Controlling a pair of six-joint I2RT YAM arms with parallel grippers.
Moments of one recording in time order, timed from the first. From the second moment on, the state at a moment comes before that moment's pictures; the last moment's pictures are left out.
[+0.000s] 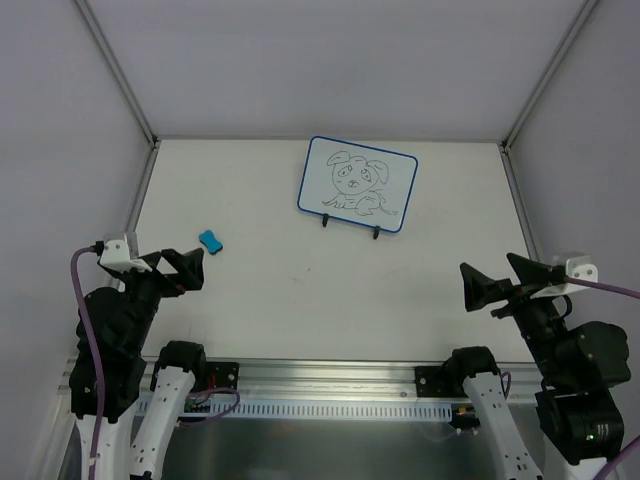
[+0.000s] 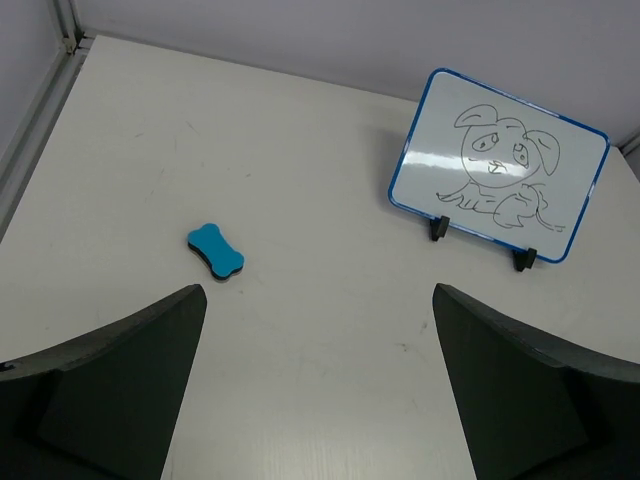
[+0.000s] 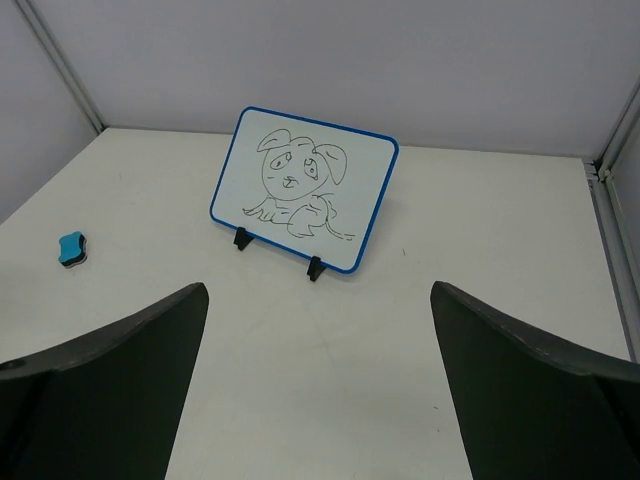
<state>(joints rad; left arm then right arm) -0.11 0.25 0.91 -0.76 -0.03 -0.28 0.13 0.26 1.10 -0.82 -0.14 0.11</state>
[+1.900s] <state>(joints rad) -0.11 0.50 0.65 -0.65 0.02 -0.35 -0.11 2.12 1.57 0.02 -0.99 0.22</state>
